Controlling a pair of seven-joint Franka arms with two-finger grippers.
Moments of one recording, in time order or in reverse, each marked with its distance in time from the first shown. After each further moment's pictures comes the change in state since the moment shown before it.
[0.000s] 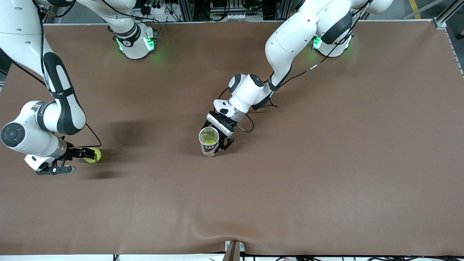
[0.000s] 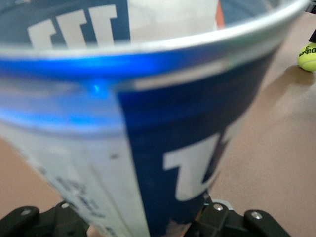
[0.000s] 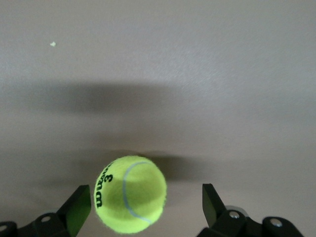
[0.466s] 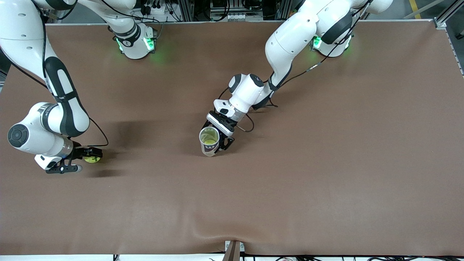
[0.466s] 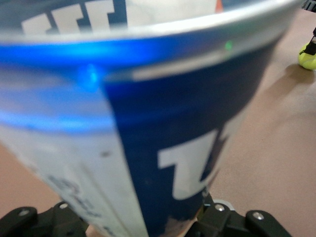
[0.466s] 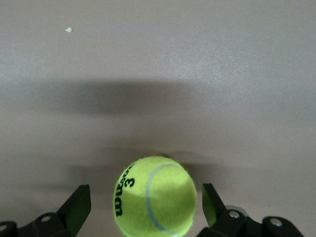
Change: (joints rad) left arm 0.000 0.000 0.000 -0.003 0.000 0.000 0.000; right arm -0.002 0.026 0.005 -0.023 0.101 0.031 -0.077
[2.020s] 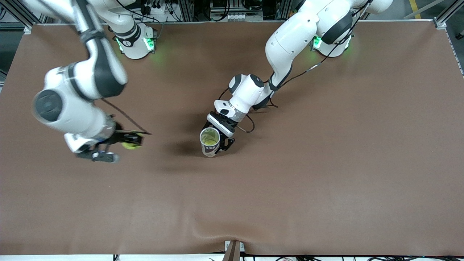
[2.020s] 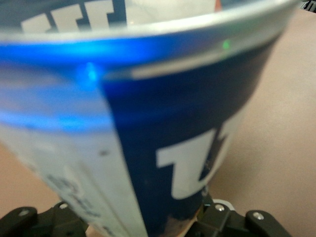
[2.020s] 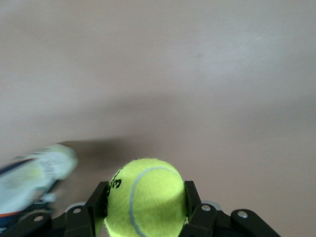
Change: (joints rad) left arm 0.001 0.000 0.003 0.003 -0.004 -0.001 0.000; right arm 0.449 -0.257 0.042 0.238 0.026 -0.462 0.795
